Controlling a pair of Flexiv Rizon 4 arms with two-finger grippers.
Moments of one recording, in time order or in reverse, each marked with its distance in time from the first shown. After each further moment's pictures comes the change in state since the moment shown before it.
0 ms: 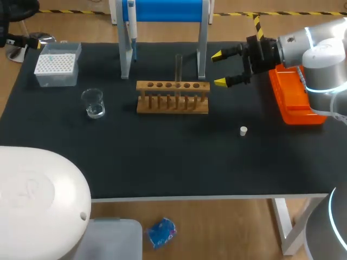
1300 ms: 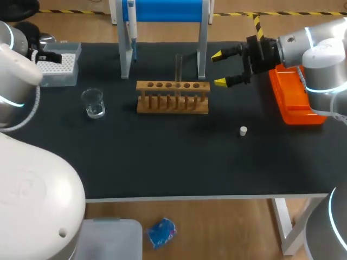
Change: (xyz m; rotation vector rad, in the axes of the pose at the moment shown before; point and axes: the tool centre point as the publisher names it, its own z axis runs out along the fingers) left arm -0.012 0.044 0.133 -0.084 -0.138 -0.184; right arm 0.000 0.000 0.000 0.000 0.000 0.000
